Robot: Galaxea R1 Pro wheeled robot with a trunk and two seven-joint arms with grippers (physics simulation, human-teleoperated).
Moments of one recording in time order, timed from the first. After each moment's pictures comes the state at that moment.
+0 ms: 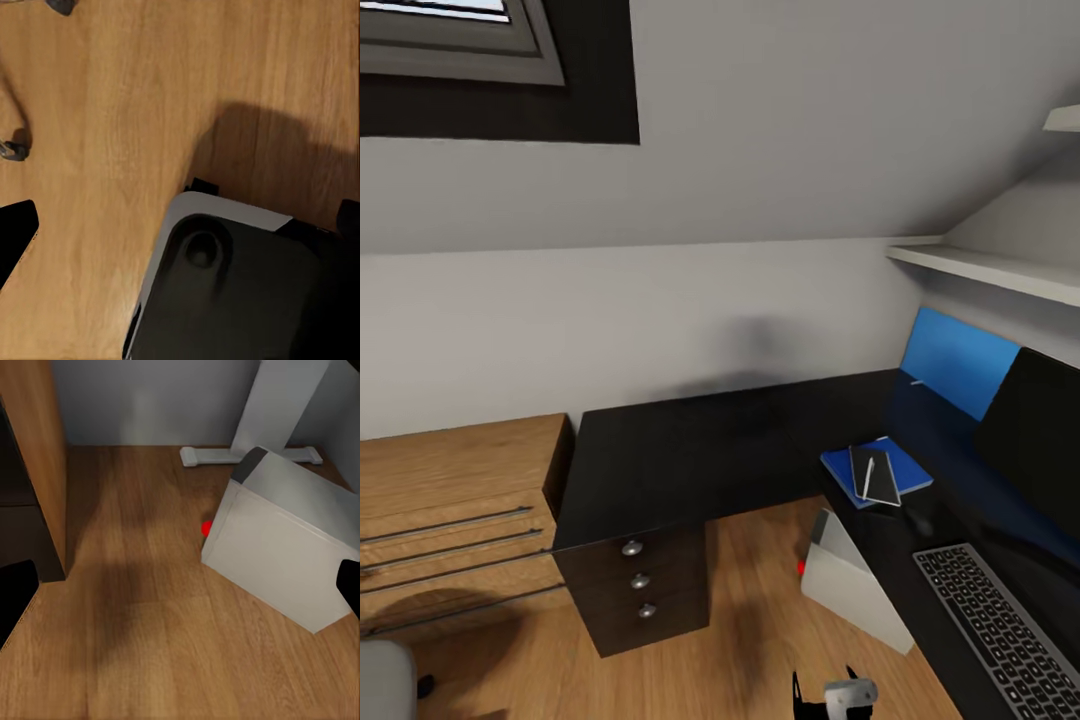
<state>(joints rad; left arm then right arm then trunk) -0.09 0.05 -0.38 -0.27 0.65 -0.20 0.19 -0.39 0.12 0.63 0.02 -0.30 -0.79 -0.35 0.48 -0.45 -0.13</state>
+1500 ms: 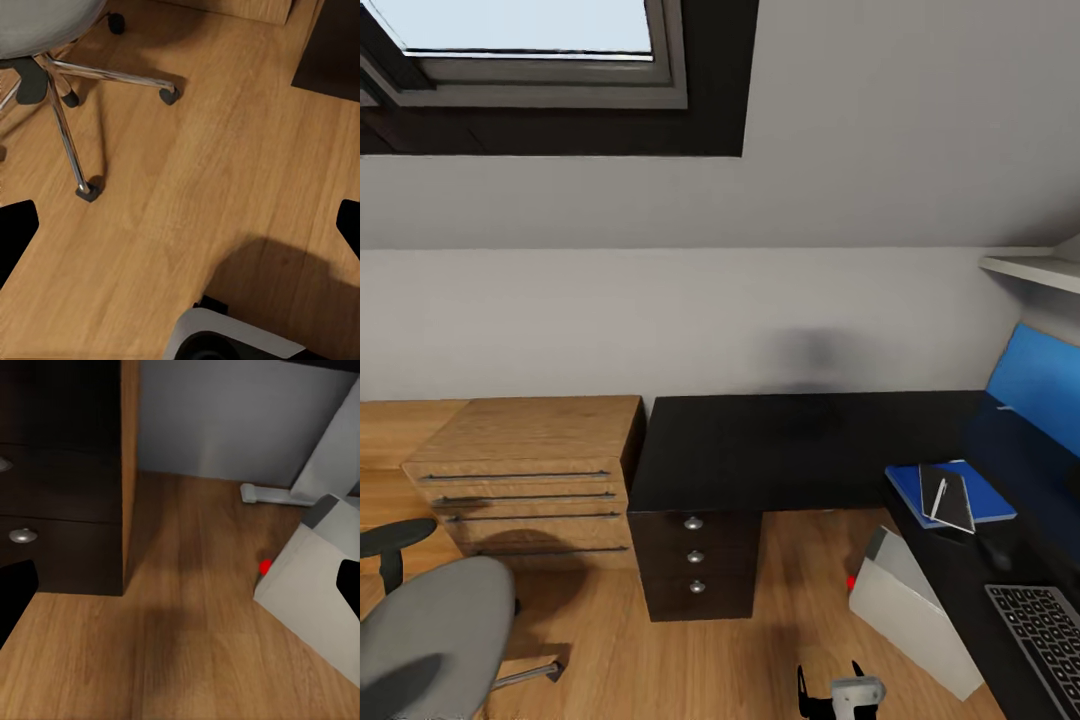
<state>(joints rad) -0.09 -0.01 -0.39 -0.07 0.66 -0.76 0.19 -0.38 0.10 0.63 0.01 -0.31 -0.84 -0.35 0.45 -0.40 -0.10</state>
